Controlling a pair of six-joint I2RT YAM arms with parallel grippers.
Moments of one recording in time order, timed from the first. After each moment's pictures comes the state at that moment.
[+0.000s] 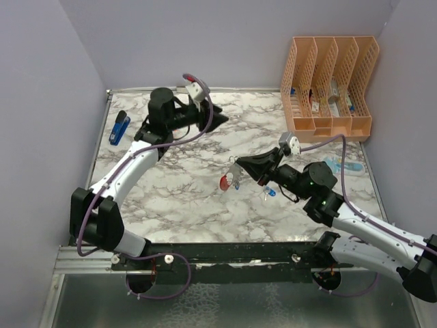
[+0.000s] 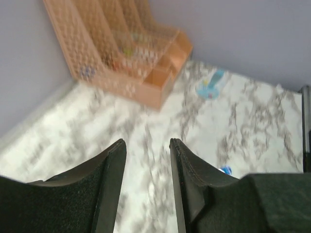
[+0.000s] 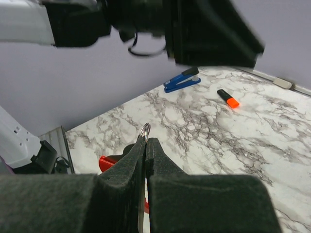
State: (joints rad) left arm -0.37 1.45 1.34 0.18 0.78 -0.05; right arm 0.84 0.89 0.63 0.47 -0.18 0.22
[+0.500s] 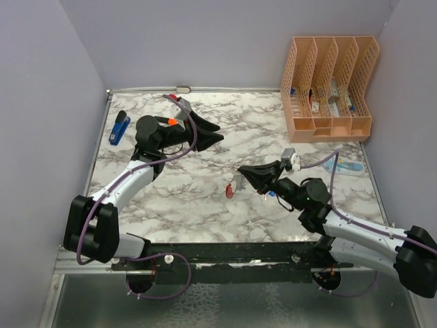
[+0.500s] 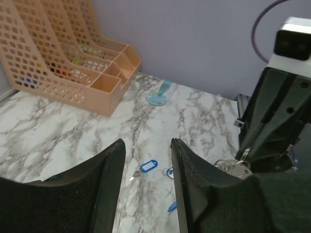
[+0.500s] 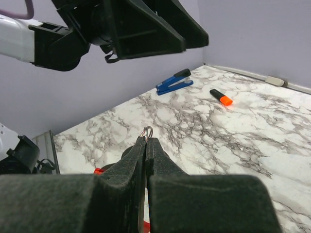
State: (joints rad) left arm -0.32 1.36 0.89 0.64 0.94 -0.34; right arm 0.84 0.92 0.35 0.86 -0.14 0.23
